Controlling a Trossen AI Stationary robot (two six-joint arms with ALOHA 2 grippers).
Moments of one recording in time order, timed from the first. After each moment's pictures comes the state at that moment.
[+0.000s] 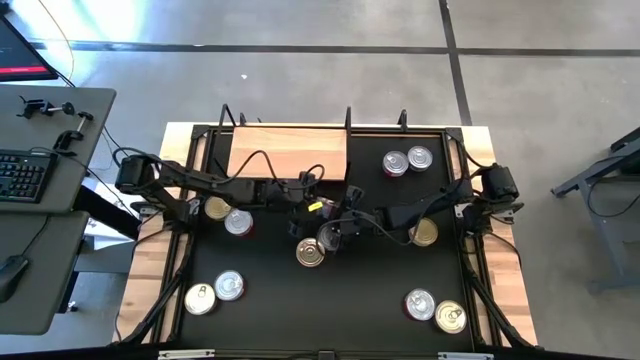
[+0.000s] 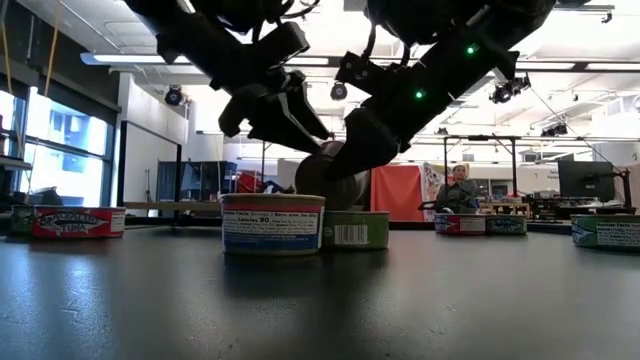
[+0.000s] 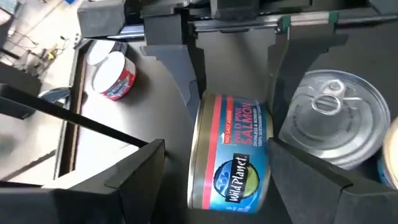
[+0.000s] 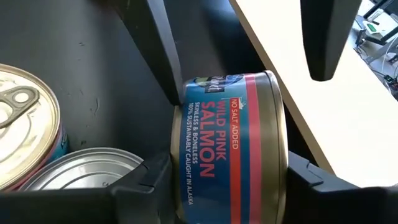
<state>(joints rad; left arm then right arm) 0.02 1.60 0.91 0.03 -0.17 0.56 0.16 1.78 0.96 0.12 0.56 0.05</state>
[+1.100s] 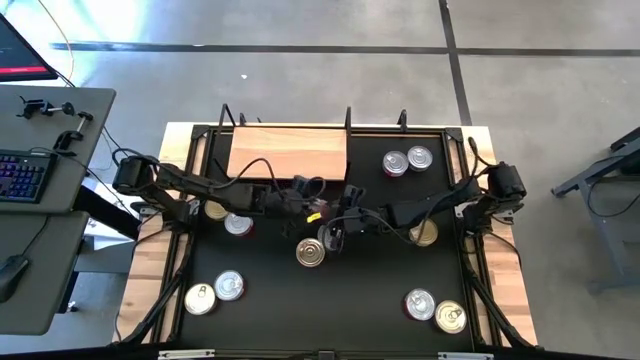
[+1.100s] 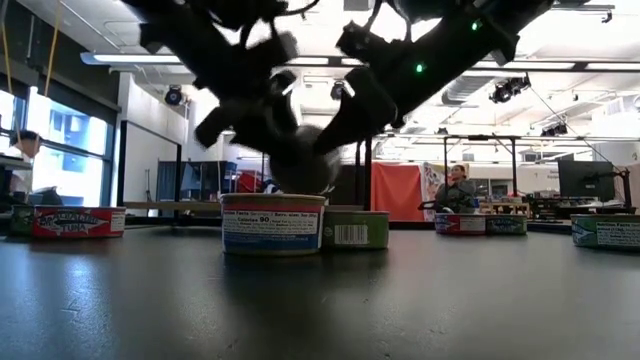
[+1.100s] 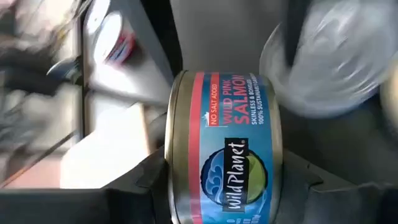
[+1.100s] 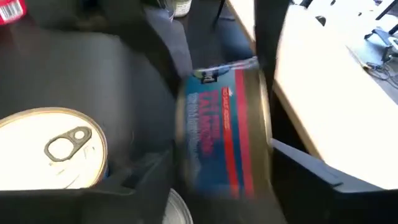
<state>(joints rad) -0.04 1.58 0.90 -0.08 -0.39 0.62 0.17 1.72 0.96 0.15 0.49 0.03</state>
